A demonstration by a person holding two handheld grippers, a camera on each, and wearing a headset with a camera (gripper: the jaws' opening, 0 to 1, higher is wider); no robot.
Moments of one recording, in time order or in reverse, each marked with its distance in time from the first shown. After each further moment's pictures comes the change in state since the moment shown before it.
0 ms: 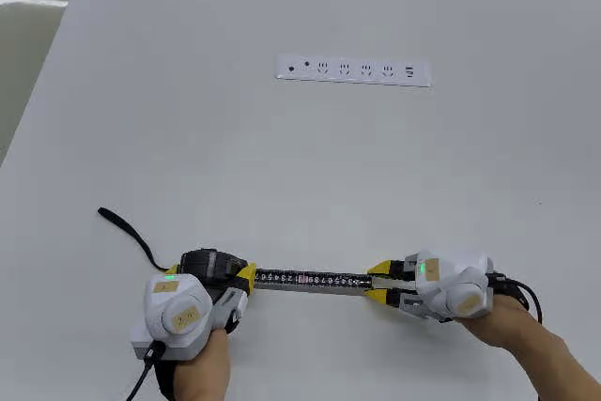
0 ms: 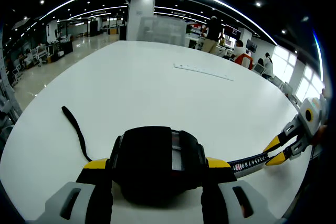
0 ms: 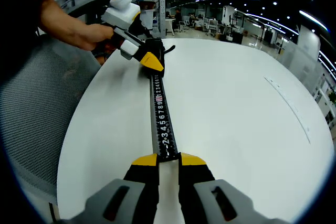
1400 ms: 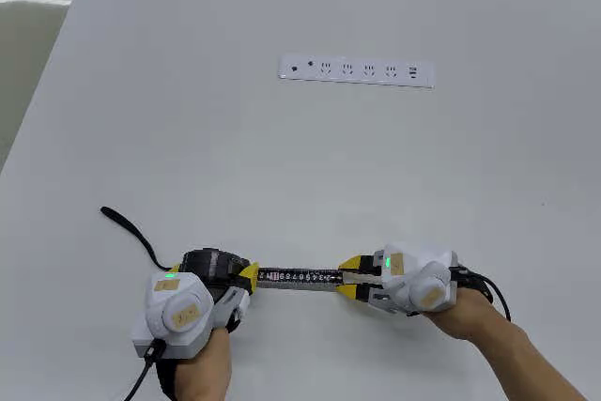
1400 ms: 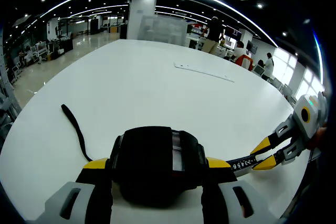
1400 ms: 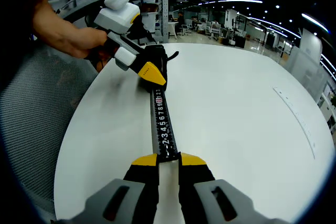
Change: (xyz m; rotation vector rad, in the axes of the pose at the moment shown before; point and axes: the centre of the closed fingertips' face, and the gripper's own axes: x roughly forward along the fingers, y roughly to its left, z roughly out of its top) left arm -0.001 0.000 -0.001 -0.017 0.006 -0.009; right arm 0.035 0.004 0.034 -0.017 -0.029 0.014
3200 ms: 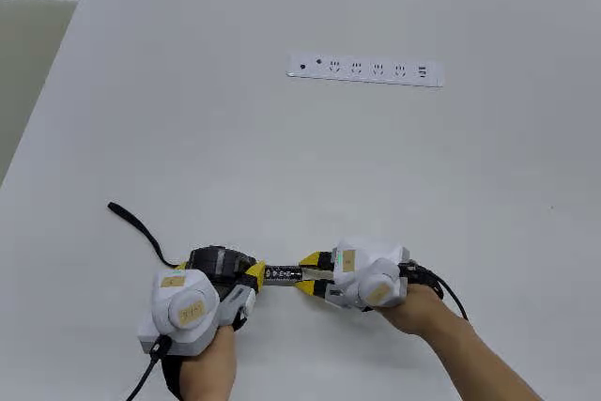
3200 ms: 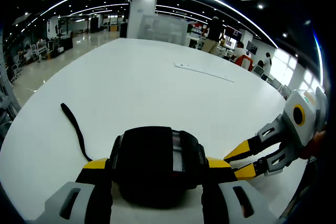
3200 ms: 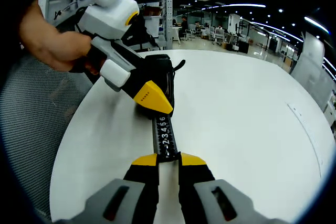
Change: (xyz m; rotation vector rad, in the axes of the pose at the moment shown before) left arm 0.000 0.000 0.000 -0.009 0.009 -0.008; right arm 0.052 0.008 0.044 -0.016 -0.046 0.023
